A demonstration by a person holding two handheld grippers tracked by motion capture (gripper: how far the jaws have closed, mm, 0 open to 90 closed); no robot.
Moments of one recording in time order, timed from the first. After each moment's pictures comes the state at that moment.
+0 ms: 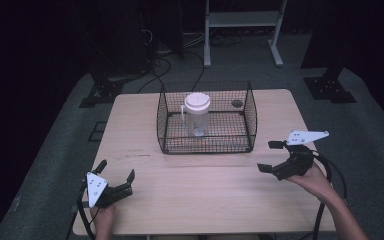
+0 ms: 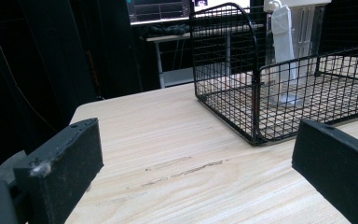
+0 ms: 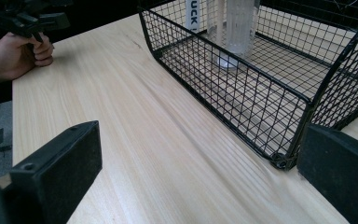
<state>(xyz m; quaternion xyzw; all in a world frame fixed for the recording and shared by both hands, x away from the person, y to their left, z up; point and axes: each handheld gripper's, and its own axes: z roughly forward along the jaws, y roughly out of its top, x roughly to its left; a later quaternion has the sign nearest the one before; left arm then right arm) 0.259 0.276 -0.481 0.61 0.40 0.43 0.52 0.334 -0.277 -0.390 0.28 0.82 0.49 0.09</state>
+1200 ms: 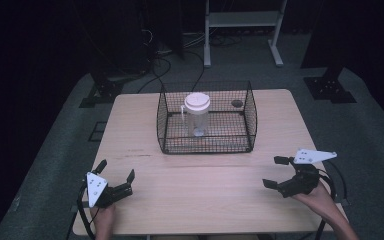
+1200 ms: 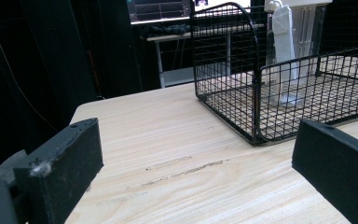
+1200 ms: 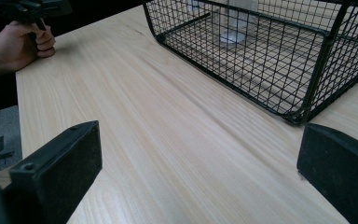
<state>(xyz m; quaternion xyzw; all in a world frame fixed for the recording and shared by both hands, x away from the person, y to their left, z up) 0.260 0.276 -0.481 0.61 0.40 0.43 0.52 0.298 -0.292 -0.424 0.30 0.80 0.51 0.09</state>
